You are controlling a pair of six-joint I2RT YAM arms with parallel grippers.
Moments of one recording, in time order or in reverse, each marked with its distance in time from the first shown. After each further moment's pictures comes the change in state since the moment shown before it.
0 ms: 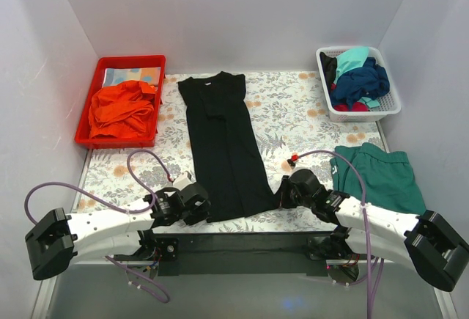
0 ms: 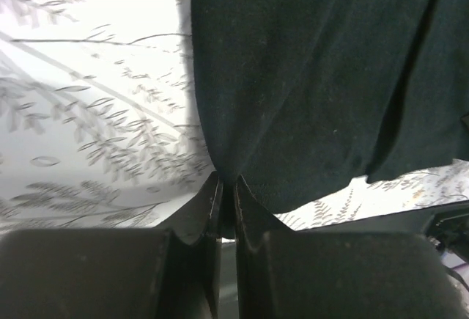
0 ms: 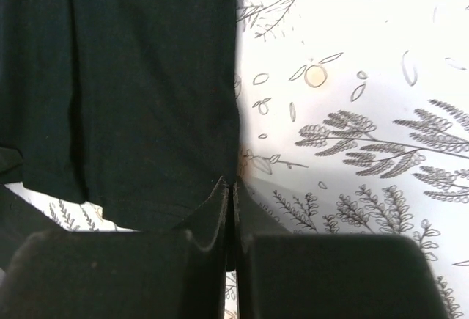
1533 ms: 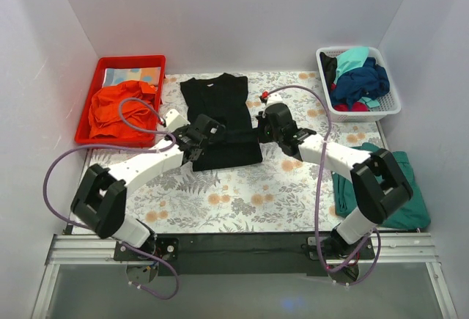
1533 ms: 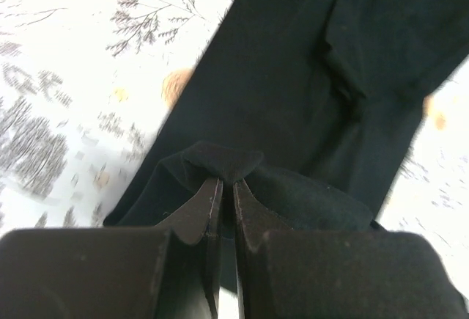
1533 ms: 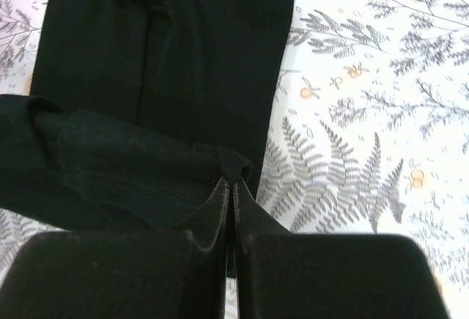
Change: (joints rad) left arm 0.384 0.488 0.617 -0.039 -0.526 0.063; right arm -0.170 0.588 0.739 0.015 0.107 -0.418
